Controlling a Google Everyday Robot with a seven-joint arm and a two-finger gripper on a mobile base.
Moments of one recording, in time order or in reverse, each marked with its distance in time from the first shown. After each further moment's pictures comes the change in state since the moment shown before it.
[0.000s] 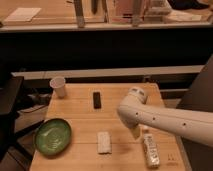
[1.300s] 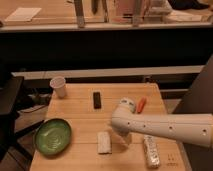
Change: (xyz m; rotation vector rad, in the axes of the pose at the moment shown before) arm -0.044 -0.001 0.053 0.014 -0.058 -0.183
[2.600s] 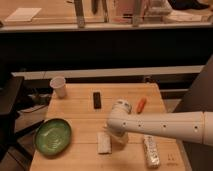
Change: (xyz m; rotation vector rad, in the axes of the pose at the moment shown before) arm -0.016 -0.014 0.013 0.006 -0.032 -0.161
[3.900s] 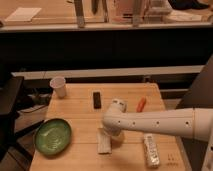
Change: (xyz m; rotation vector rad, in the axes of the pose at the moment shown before) arm -0.011 -0.020 0.012 0.002 -0.029 -0.148
